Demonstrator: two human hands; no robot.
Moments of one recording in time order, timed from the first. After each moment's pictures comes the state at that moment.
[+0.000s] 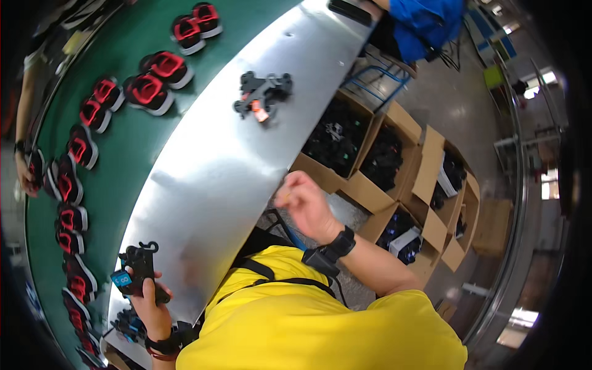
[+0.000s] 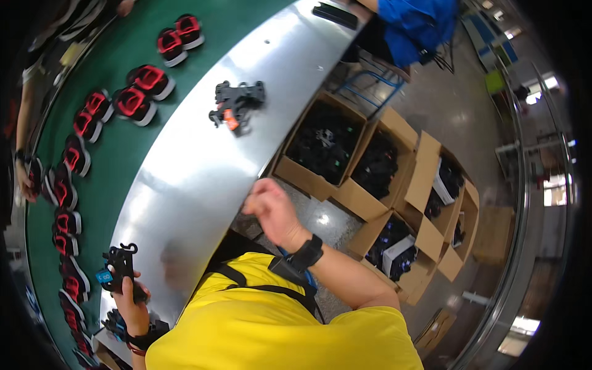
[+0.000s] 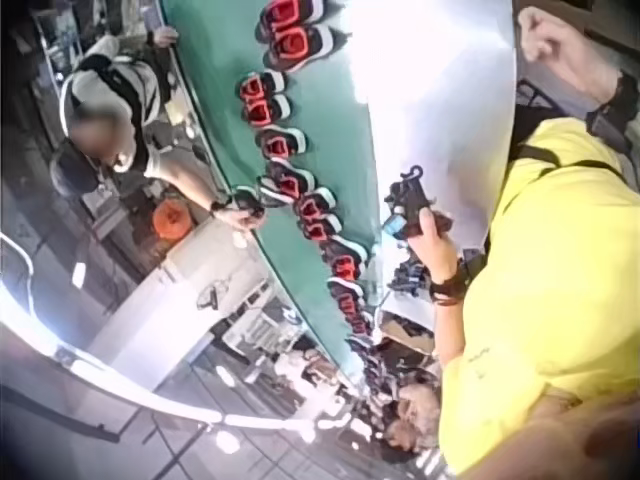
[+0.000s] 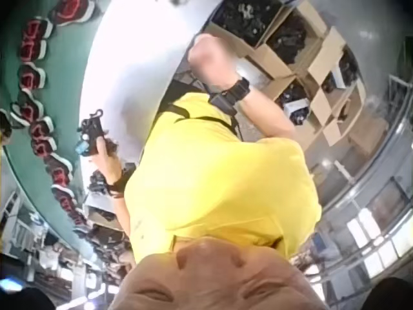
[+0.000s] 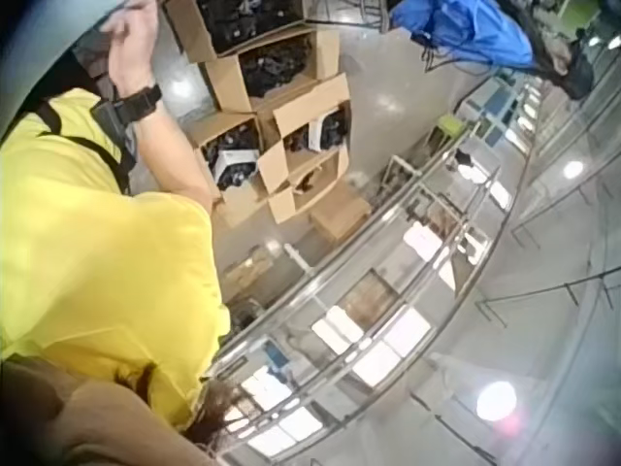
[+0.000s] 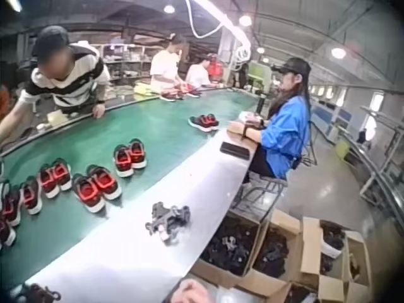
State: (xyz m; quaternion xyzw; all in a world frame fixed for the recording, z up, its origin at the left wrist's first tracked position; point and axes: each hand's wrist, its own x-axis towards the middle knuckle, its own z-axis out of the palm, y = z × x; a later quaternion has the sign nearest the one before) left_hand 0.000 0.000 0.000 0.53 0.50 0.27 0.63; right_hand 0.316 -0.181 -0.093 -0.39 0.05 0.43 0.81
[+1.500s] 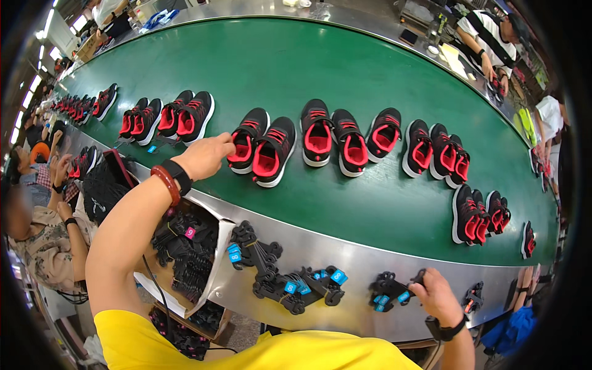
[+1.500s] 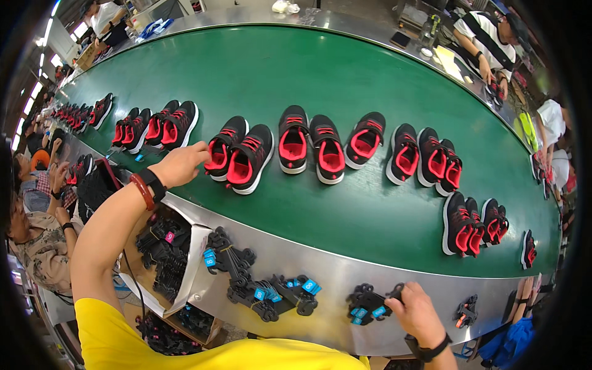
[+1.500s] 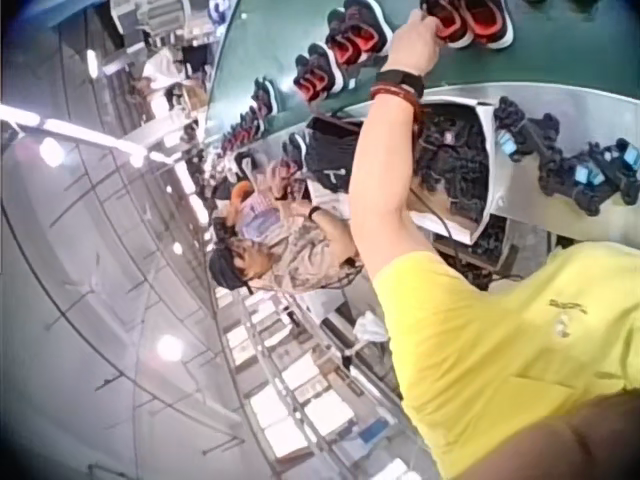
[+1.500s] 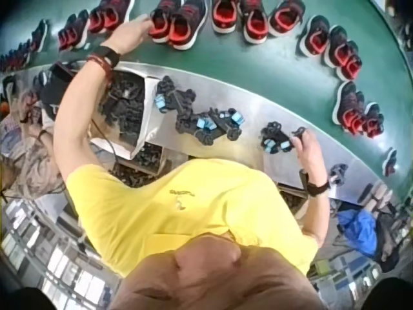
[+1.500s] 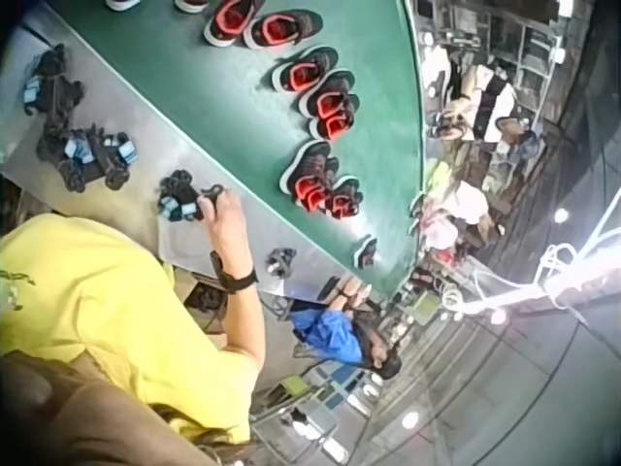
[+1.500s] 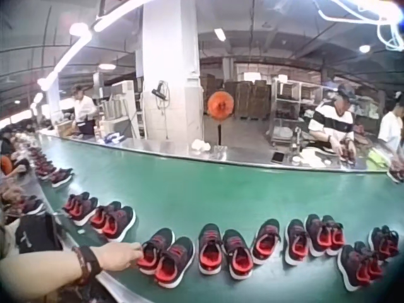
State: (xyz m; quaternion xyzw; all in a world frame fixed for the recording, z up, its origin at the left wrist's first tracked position) left_hand -0.302 0.232 0.043 0.85 0.51 -0.06 0.10; right_hand 0.244 0.047 0.056 -0.58 -0.77 0.26 0.02
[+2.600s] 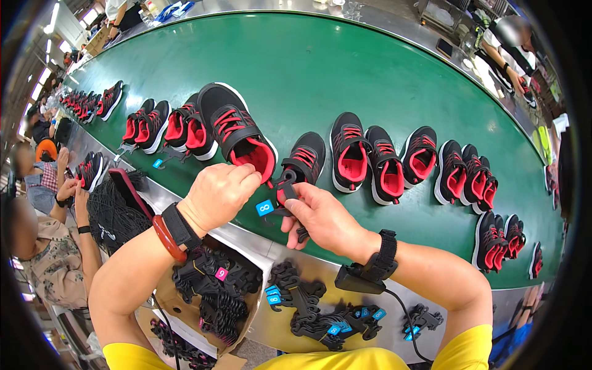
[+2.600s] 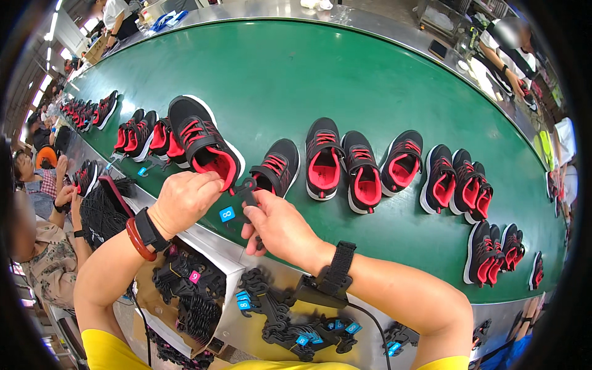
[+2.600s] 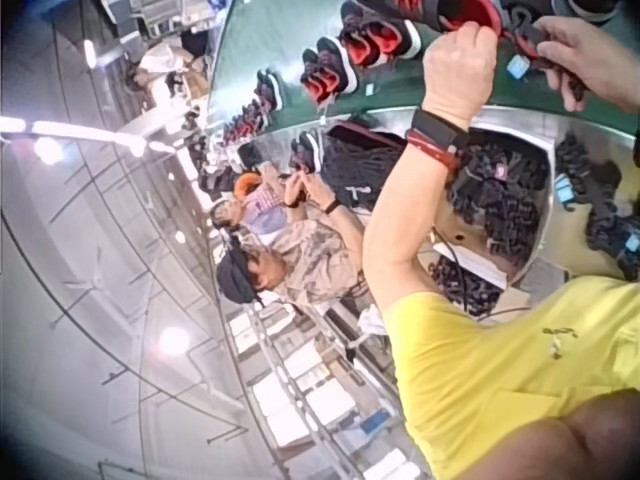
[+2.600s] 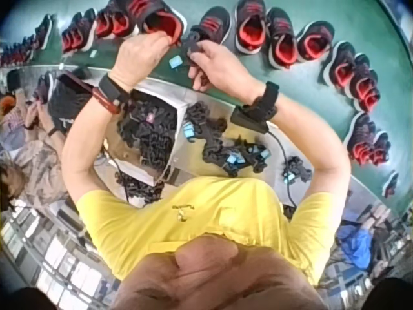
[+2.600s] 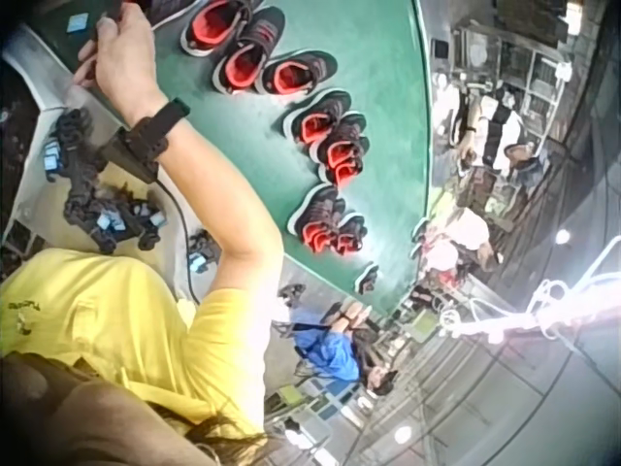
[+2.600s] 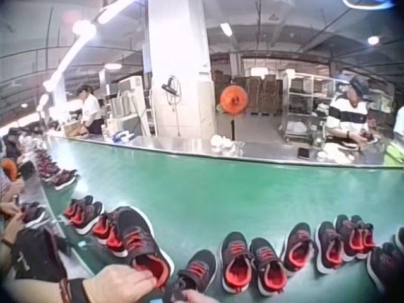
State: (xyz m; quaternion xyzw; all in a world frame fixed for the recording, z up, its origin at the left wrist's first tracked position) left_hand -0.309 0.216 0.064 0.89 0.42 0.13 -0.12; right_hand -0.078 0.239 0.055 -0.36 -0.50 0.78 0.13
